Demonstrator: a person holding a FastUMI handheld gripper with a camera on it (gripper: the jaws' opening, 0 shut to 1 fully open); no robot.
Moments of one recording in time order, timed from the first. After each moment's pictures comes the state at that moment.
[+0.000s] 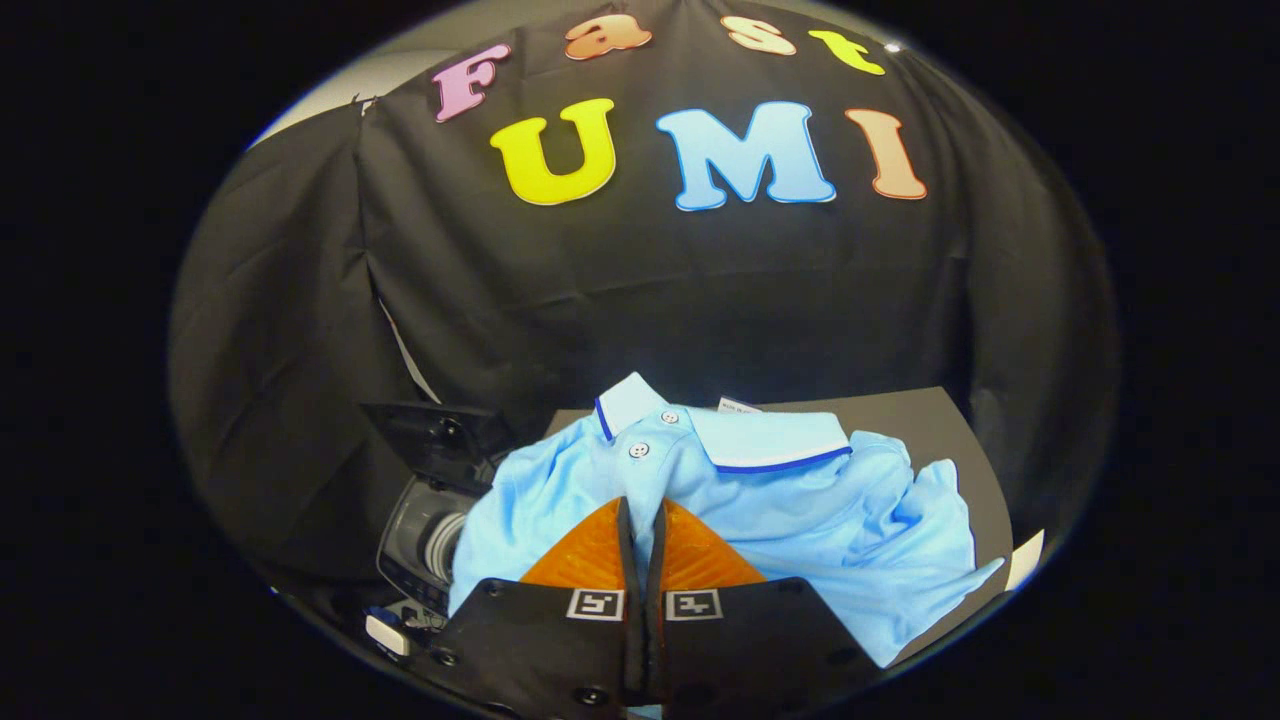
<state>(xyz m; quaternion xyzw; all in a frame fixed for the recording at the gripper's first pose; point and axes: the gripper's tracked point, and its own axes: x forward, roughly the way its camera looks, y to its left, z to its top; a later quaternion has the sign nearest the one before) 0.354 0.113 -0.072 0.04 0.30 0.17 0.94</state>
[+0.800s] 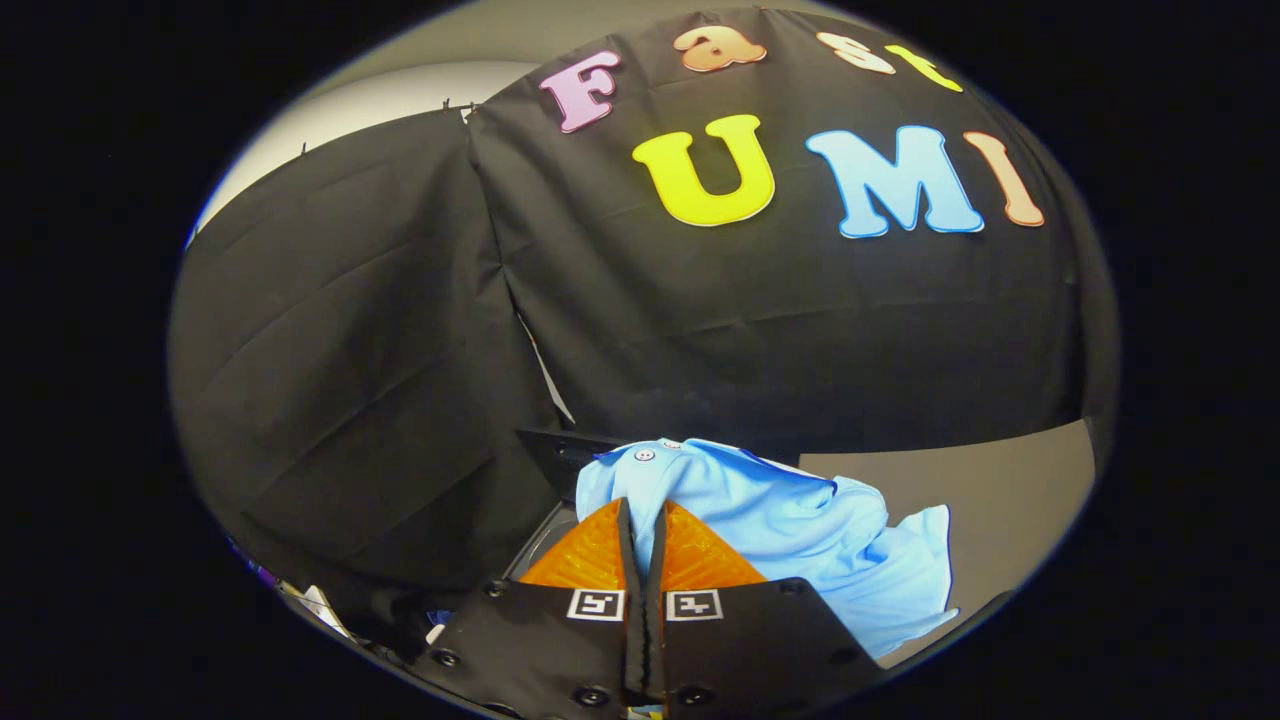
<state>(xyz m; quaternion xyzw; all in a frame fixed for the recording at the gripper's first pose) 0.324 0.296 -0.039 0.07 0.27 0.33 0.90</state>
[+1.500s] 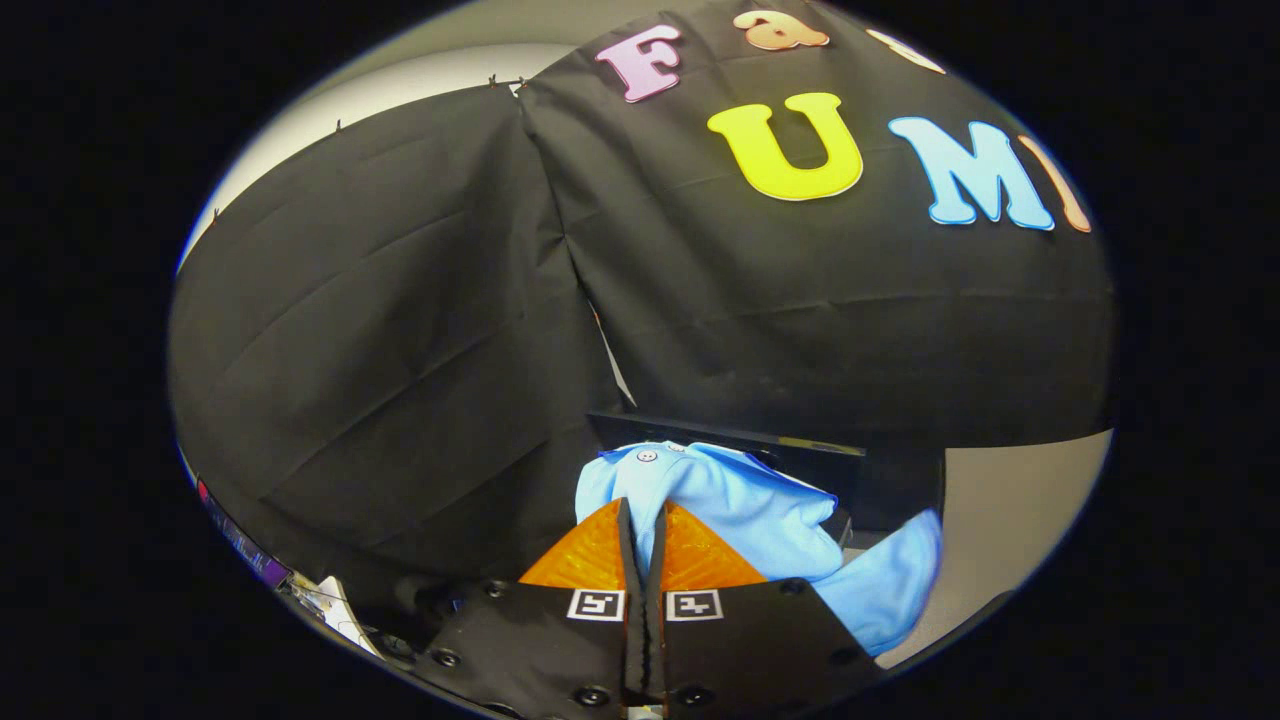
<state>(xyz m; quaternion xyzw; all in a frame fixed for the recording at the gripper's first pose) 0.308 0.402 -0.062 0.05 0.28 0.39 0.87</state>
